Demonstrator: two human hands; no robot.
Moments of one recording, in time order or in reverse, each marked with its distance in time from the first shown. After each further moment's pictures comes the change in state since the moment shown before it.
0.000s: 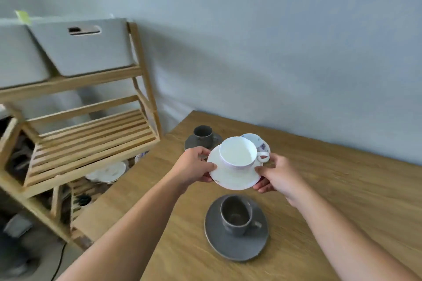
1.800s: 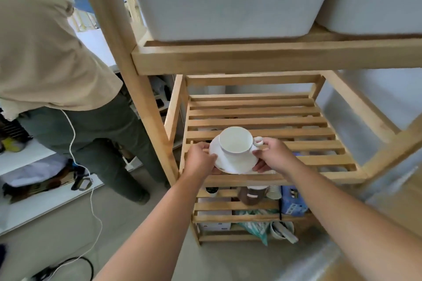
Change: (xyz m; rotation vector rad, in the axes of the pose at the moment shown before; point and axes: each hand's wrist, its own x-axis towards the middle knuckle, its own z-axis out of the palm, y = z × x) left_hand 0.141 -0.316 -0.421 -0.278 0.679 -0.428; right_hand 0.252 -0.087 0.574 -0.374 -0.539 -0.049
